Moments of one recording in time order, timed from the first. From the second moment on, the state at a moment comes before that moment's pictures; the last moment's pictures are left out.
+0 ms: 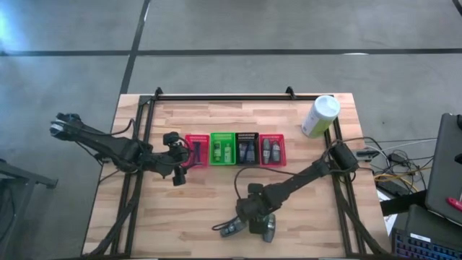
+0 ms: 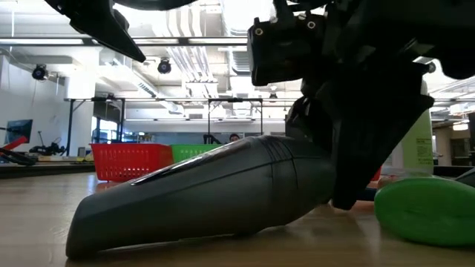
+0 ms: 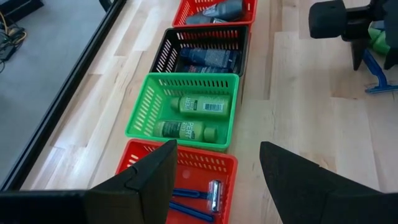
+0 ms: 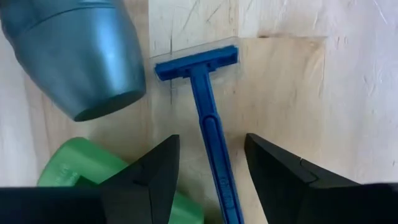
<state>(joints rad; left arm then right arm) -0.36 0.99 0.84 -0.64 -0.56 -0.27 0.45 2.09 1.45 -0.67 0.00 0.49</state>
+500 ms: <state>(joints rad) -0.36 0.99 0.84 -0.64 -0.56 -0.27 0.44 2.08 1.45 -0.71 0.03 0.44</state>
